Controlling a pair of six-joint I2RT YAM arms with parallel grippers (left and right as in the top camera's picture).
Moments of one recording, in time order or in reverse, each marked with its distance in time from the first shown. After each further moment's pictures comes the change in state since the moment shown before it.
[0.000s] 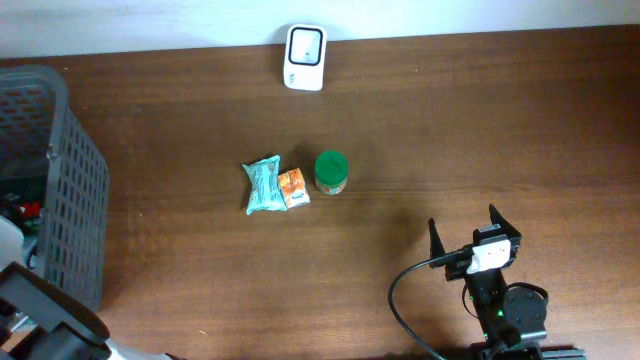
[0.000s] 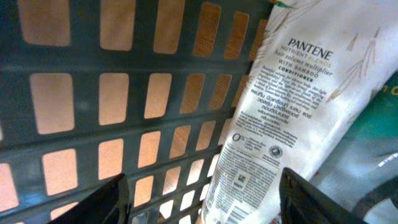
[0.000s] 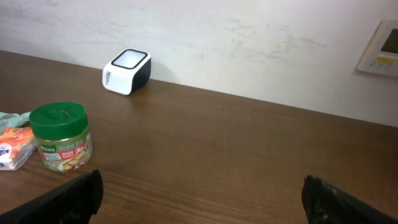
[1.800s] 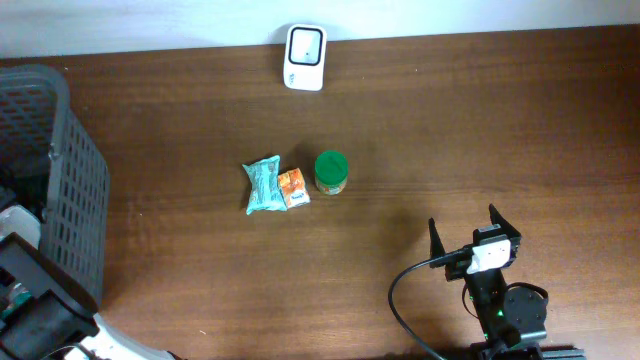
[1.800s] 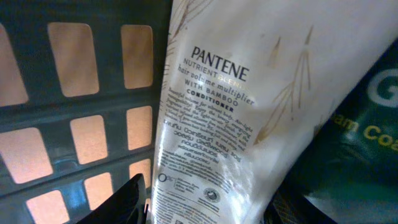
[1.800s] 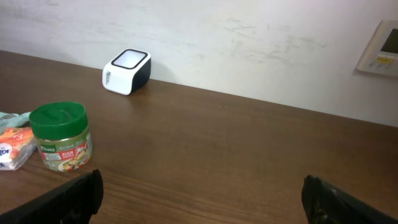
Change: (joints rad) left arm -0.049 0.160 -0.026 0.140 -0.109 0.037; right arm 0.000 0.000 0.000 0.000 0.000 0.000
